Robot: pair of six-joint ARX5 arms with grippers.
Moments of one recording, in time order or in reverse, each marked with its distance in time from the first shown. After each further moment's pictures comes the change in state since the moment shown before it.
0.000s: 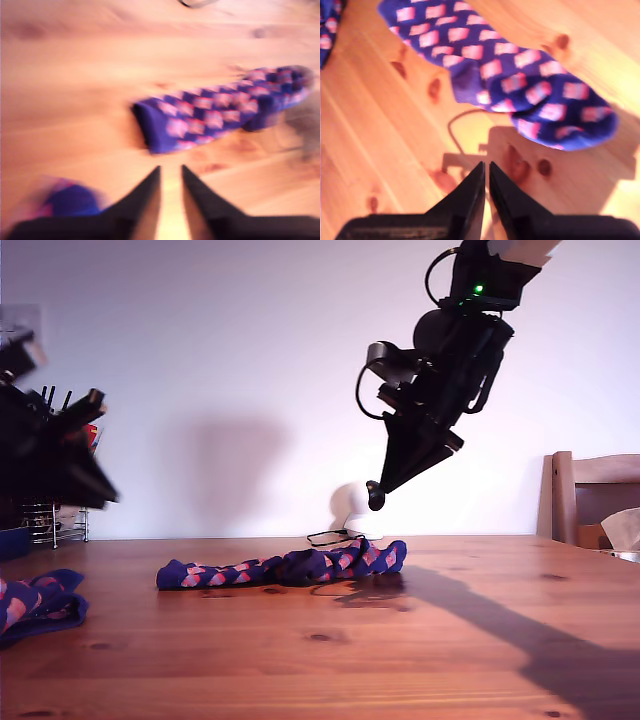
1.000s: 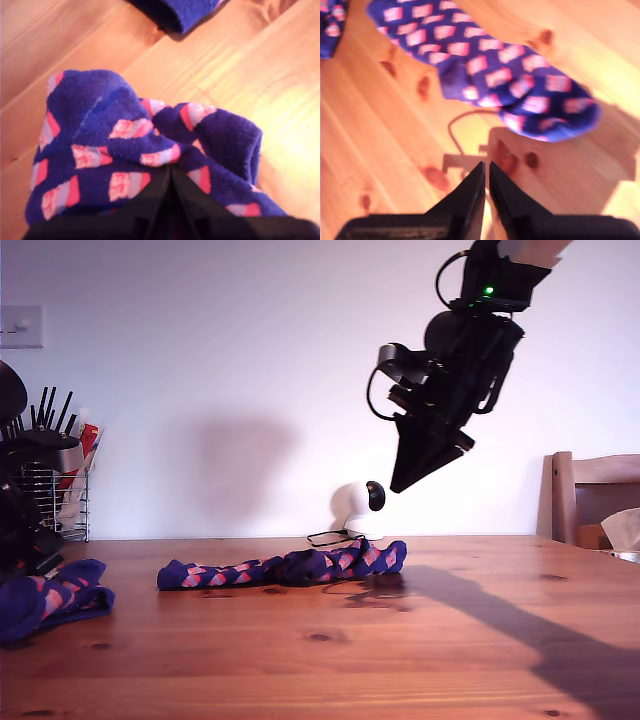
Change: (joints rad) left arm -0.024 0.121 -0.049 -0.100 -0.345 0.735; right arm -0.028 0.000 0.000 0.002 0.000 0.000
